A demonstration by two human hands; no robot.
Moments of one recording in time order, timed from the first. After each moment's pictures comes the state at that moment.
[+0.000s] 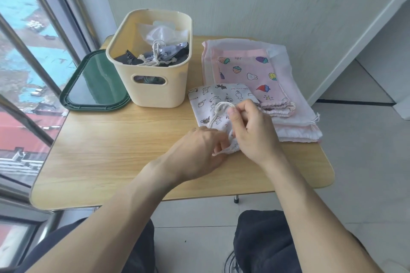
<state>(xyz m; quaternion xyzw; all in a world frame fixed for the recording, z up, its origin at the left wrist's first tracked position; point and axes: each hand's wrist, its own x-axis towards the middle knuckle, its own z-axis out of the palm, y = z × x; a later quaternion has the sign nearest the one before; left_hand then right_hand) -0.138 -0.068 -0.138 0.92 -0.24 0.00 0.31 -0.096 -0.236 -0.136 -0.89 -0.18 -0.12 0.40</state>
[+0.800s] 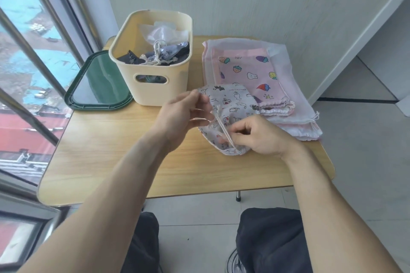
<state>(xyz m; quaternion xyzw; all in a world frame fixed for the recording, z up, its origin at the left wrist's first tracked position) -0.108 -0.048 -0.112 0.60 0.05 -0.08 0.79 -0.088 -0.262 -0.120 -0.84 -0.23 0.24 0.44</state>
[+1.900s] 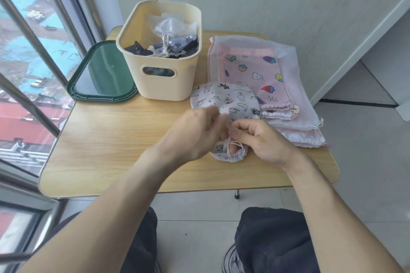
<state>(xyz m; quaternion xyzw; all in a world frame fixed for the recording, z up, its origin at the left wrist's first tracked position) -0.139 -0.059 -0.116 0.92 -0.10 0.02 0.39 -0.105 -0.251 -0.131 -0.78 -0.20 0.24 0.54</state>
